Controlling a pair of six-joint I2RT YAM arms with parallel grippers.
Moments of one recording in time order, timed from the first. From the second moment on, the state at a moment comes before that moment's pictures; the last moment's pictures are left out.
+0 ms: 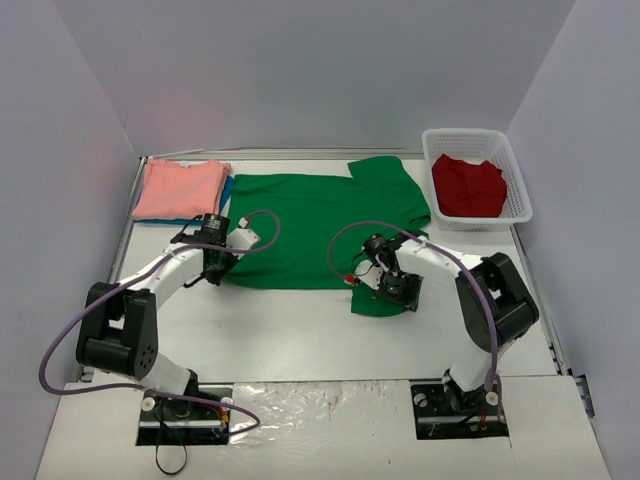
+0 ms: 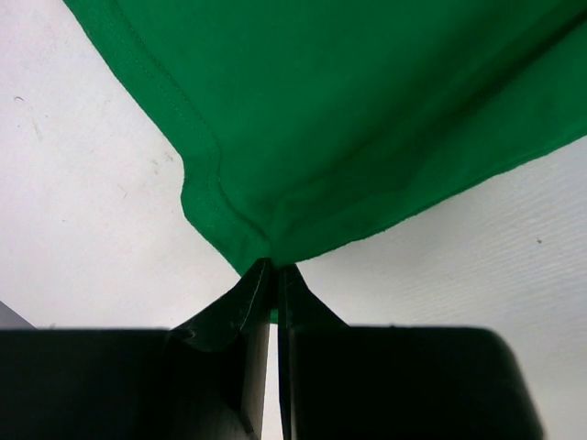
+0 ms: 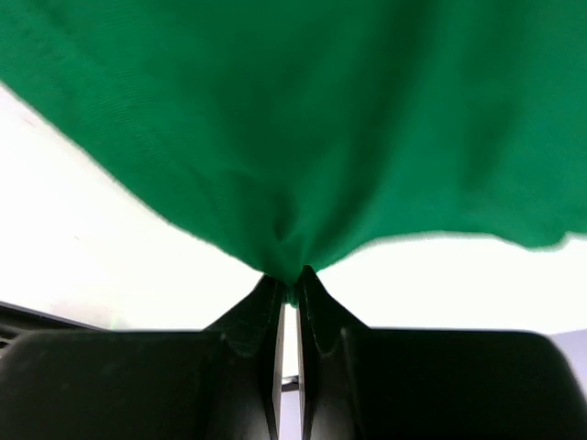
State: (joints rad) left arm -0.22 1.51 0.92 -0.57 -0.06 0.54; right arm 0.56 1.72 0.97 -0.93 0.15 -0.58
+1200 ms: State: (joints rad) left arm -0.23 0.95 0.78 -0.89 0.11 0.66; right arm 0.39 1.24 1.12 -1.29 -0.06 -0.55
